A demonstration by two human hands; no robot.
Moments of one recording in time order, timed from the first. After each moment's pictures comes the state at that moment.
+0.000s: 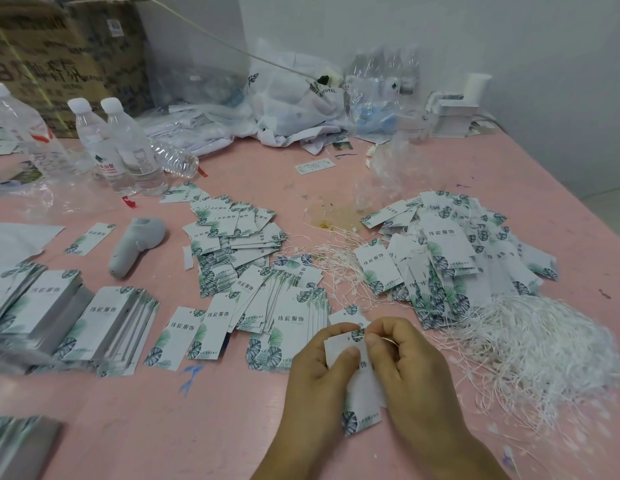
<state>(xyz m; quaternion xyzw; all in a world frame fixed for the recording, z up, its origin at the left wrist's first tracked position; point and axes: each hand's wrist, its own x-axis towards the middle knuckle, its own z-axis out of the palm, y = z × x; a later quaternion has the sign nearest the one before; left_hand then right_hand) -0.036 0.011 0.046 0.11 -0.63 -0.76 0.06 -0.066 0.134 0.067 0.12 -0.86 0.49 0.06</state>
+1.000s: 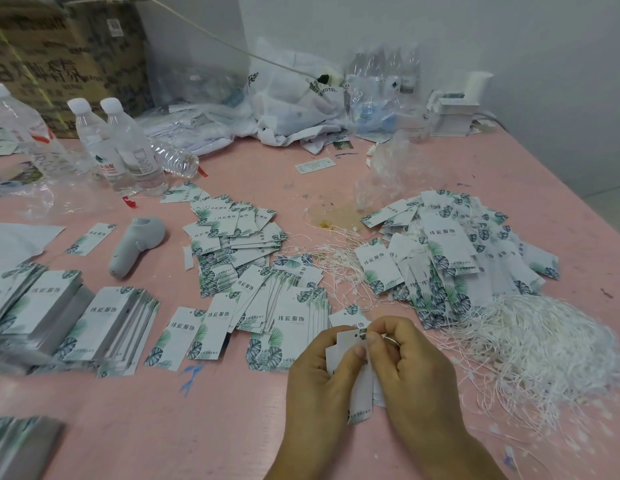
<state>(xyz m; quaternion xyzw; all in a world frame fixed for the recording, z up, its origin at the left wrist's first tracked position) -0.031 0.017 0.051 0.10 -0.66 -0.74 0.13 -0.065 0.131 0.062 0.12 -0.88 0.44 0.13</state>
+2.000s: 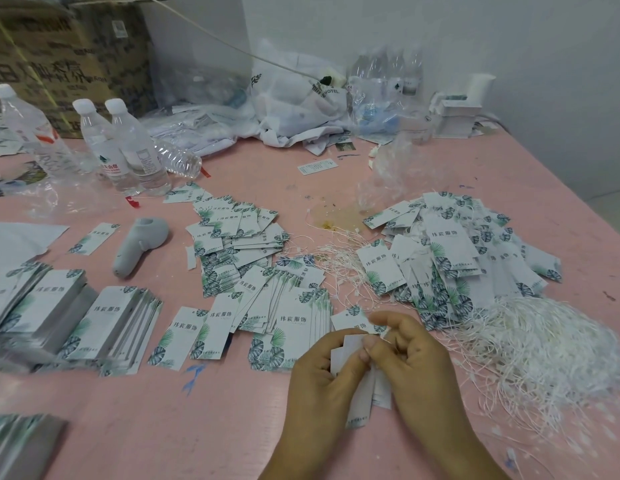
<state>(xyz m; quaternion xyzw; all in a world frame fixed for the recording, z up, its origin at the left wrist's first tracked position) -0.031 0.011 0.047 0.06 -0.67 -0.73 0.10 -0.071 0.134 0.066 0.11 -0.76 0.64 -0.03</state>
